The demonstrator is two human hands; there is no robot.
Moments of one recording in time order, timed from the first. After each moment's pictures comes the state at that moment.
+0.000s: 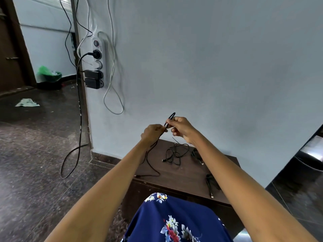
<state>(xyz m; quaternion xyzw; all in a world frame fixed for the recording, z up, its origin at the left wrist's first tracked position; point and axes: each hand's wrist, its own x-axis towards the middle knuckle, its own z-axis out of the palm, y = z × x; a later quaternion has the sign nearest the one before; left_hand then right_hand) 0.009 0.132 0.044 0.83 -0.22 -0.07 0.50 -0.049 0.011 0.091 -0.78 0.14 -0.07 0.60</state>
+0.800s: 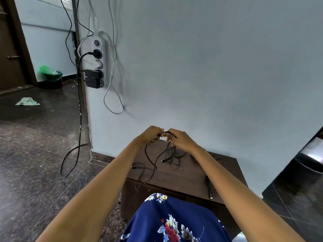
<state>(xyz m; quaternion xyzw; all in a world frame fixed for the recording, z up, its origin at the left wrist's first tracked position) 0.002 0.150 0.061 0.77 -0.26 -0.25 0.52 -0.065 -0.002 0.052 -0.95 0.04 -0.06 0.31</state>
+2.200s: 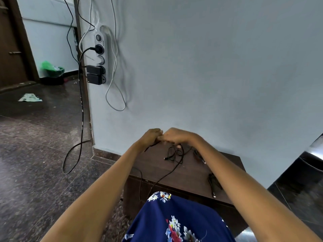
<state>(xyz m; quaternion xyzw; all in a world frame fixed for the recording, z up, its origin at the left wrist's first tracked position) 0.014 0.153 0.023 0.71 -0.25 -0.23 0.62 -0.046 0.026 0.080 -0.95 0.06 0.13 0.28</state>
